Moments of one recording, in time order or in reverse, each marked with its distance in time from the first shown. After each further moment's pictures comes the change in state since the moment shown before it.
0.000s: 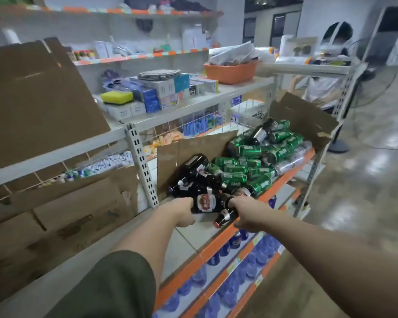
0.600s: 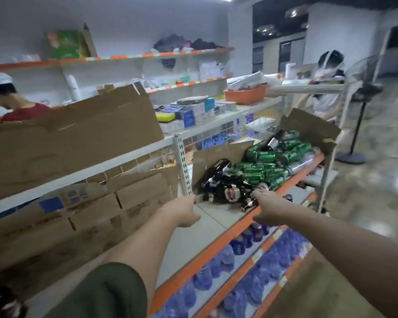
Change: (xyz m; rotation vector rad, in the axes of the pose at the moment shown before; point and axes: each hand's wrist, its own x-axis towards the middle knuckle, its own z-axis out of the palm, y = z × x) left_hand -0.224 -0.064 0.006 -0.050 0.202 -0.023; right_hand -0.165 -0.095 -0.014 0.119 0.151 0.086
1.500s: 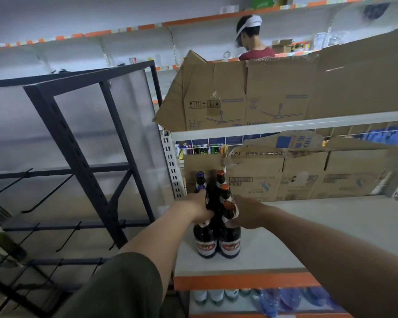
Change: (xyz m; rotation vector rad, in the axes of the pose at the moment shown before) left_hand -0.324 -0.453 0.040 -0.226 -0.029 -0.627; right_hand -0.088 -0.593 0.172 0.088 -0.438 -0.727
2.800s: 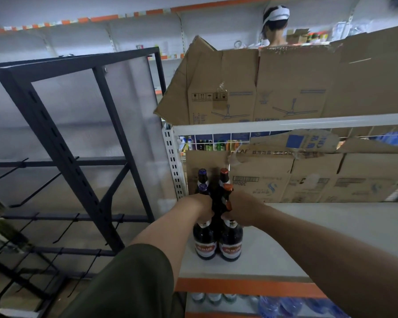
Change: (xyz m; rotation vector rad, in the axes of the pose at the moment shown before) left_hand 0.029 0.011 0.000 0.085 -0.205 -0.047; right_hand 0.039 -0.007 0.002 -0.119 0.096 -0.094
